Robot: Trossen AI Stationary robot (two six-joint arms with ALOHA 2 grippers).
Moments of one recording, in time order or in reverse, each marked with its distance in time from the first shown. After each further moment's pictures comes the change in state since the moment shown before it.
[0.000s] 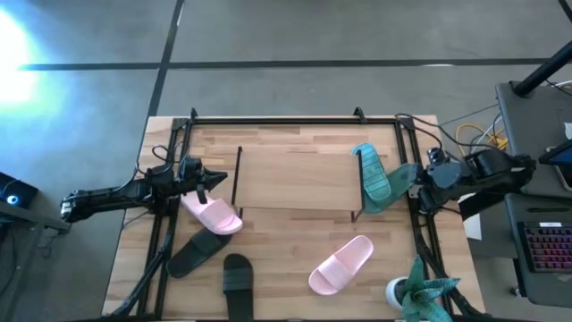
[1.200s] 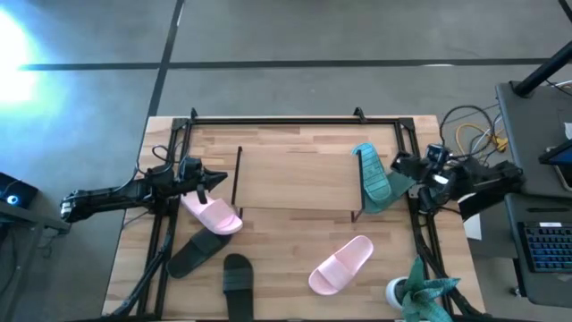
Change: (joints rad) left arm 0.000 0.000 0.000 0.000 0.000 0.000; right arm 0.007 -0.088 -0.503 2.032 -0.111 -0.998
